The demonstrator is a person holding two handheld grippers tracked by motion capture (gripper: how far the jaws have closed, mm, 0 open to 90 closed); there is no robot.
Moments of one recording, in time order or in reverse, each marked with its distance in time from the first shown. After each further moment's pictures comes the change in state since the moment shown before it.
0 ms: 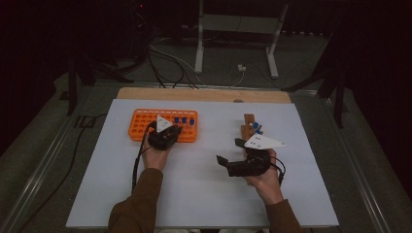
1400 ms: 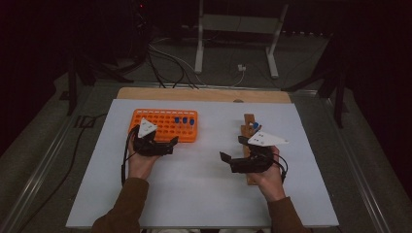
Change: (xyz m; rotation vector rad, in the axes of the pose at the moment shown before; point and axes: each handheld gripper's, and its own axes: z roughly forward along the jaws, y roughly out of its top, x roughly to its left) left arm 0.007 -0.002 -0.068 -0.059 -0.039 -0.051; right arm -0.012 0.003 -0.002 -0.002 -0.027 0.006
